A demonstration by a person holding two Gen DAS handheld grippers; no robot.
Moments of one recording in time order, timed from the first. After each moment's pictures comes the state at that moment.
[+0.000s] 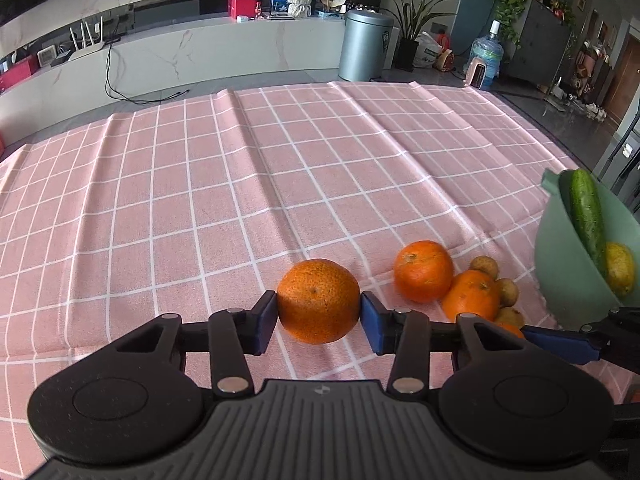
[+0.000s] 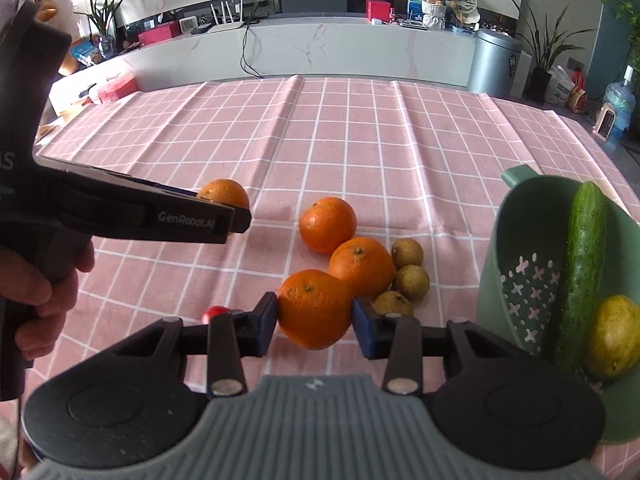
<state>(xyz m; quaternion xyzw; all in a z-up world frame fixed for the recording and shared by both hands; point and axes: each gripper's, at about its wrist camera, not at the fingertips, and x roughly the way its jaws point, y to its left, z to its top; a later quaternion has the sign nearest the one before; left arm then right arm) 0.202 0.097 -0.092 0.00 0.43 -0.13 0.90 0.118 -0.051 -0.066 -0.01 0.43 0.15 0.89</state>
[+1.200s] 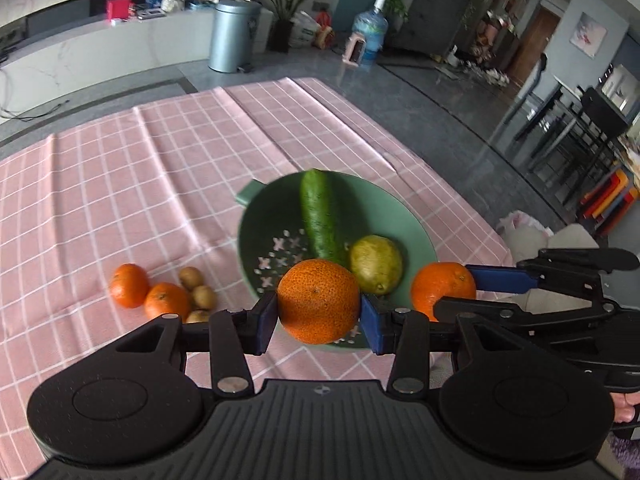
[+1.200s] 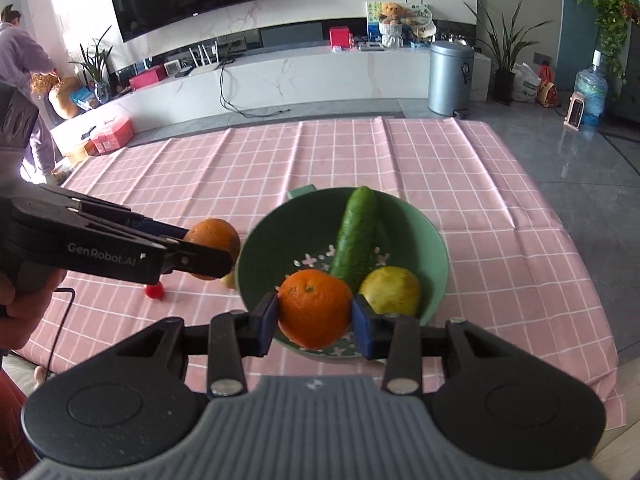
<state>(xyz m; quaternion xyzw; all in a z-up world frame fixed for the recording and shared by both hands) 0.149 -0.071 -0.009 0.00 0.46 -0.28 0.84 0.062 -0.255 0.015 0.03 0.41 0.15 0.90</state>
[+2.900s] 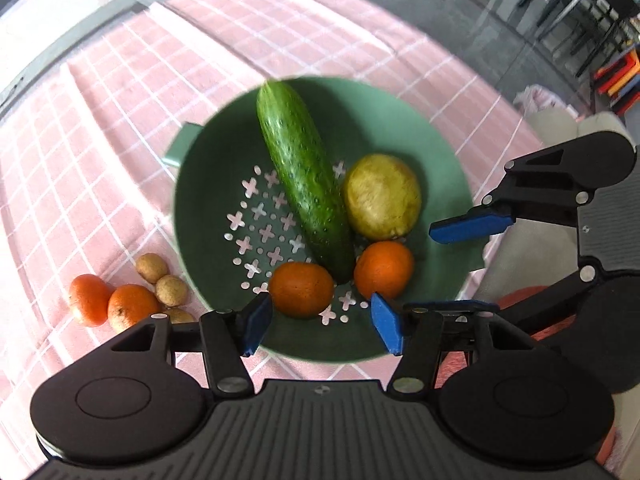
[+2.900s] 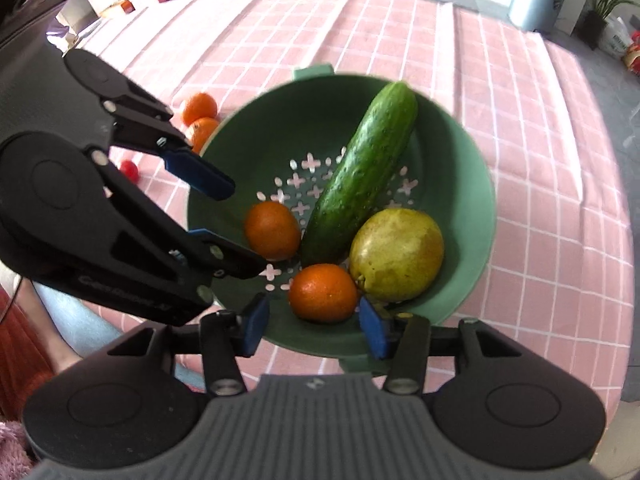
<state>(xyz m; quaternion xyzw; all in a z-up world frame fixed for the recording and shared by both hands) 0.195 -0.134 -0.047 0.13 0.58 -0.29 0.75 0.147 -0.245 -0.039 -0.07 0.56 0.24 0.79</state>
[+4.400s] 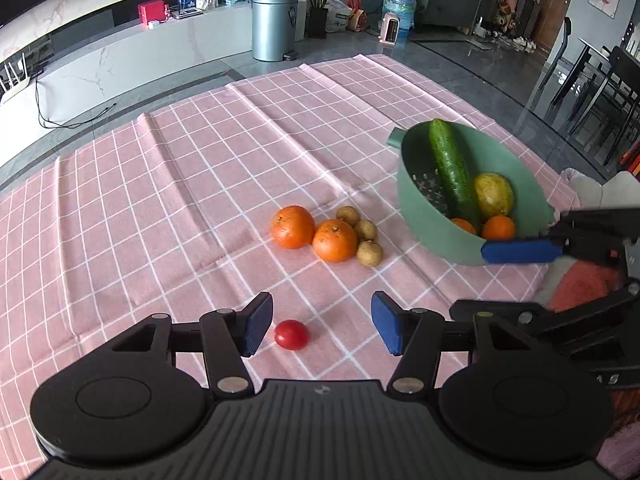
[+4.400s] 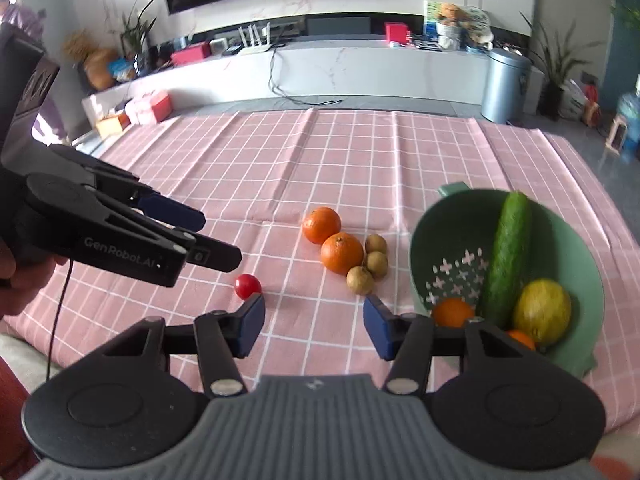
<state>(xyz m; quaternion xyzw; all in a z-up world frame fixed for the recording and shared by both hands) 0.140 0.060 -0.027 0.08 0.46 -0.24 0.85 0.069 -0.104 -0.007 -0.02 0.40 0.20 0.89</state>
